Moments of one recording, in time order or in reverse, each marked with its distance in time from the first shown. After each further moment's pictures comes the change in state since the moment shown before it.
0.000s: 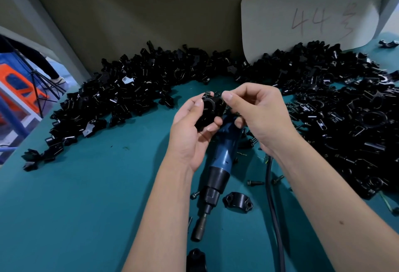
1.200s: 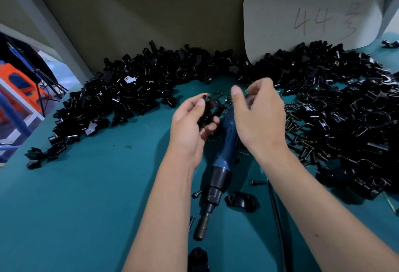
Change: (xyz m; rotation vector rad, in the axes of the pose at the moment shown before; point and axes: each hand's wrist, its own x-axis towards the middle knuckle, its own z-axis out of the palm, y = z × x) left_hand 0.007 -0.001 -0.003 0.145 0.118 0.023; right_hand -0.007 0.002 0.018 -0.689 0.330 -0.071
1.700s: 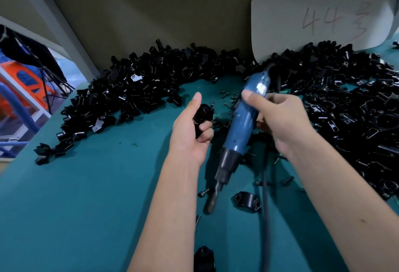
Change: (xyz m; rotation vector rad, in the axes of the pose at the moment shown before) left_hand 0.005 0.003 -0.011 -0.251 0.141 -0.236; right_hand 0.019 0.021 -0.016 0.644 -0.255 0.463
